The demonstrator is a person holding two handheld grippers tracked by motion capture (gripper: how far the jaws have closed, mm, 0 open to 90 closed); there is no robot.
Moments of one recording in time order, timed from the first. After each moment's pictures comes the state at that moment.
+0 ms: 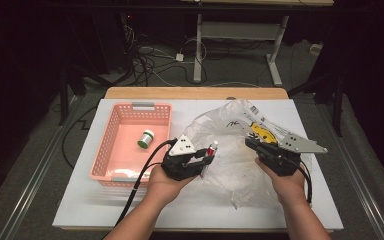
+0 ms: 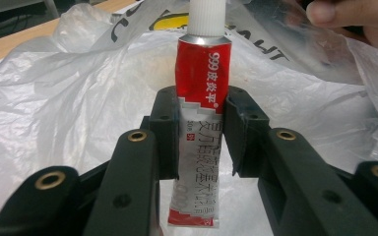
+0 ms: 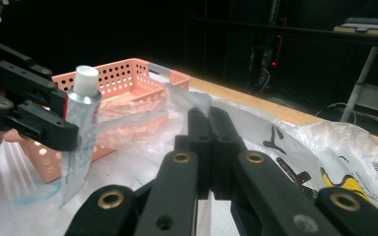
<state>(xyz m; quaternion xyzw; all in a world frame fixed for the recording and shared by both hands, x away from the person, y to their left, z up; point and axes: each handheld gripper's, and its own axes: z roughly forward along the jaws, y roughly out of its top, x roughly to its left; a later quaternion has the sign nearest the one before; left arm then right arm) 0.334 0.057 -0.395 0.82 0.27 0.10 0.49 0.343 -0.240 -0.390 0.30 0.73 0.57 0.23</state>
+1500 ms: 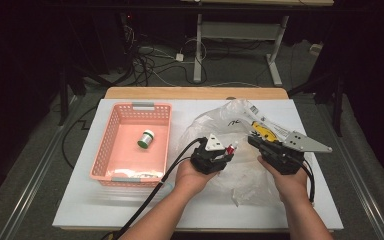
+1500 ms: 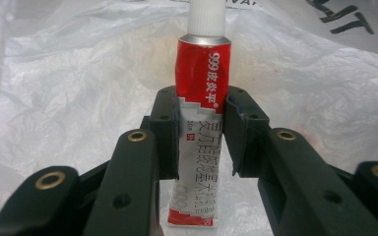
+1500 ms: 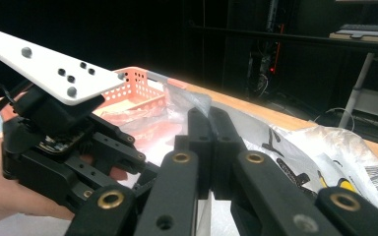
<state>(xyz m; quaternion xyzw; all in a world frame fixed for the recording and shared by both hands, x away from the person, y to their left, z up) 0.375 -0.009 -0.437 0.84 0.29 0.10 0.45 0.343 -0.246 -0.386 0.30 0.72 0.58 0.23</state>
